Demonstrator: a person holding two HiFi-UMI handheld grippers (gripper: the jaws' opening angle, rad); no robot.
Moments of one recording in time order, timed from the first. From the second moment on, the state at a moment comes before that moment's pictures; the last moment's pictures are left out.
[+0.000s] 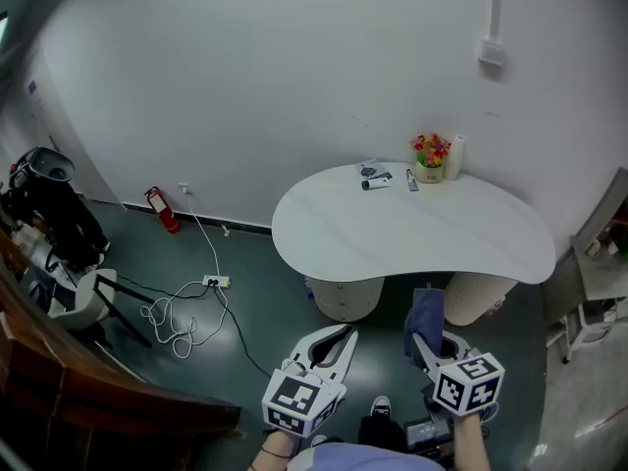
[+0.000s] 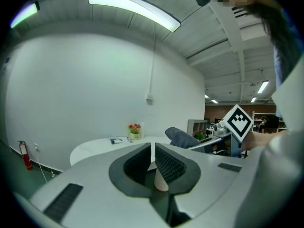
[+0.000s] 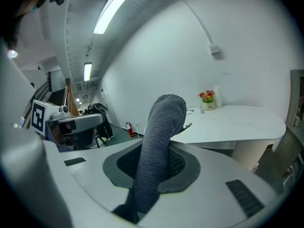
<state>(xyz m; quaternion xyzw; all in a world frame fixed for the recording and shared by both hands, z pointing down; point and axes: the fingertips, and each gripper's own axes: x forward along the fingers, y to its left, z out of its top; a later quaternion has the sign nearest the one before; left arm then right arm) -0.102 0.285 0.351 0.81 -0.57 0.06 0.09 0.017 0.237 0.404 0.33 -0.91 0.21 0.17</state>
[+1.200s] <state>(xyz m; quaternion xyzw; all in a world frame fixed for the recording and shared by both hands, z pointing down) -0.119 0.123 0.378 0.77 -0.62 0.09 0.12 -0.008 0.050 0.440 0.26 -0.92 0.23 0.20</state>
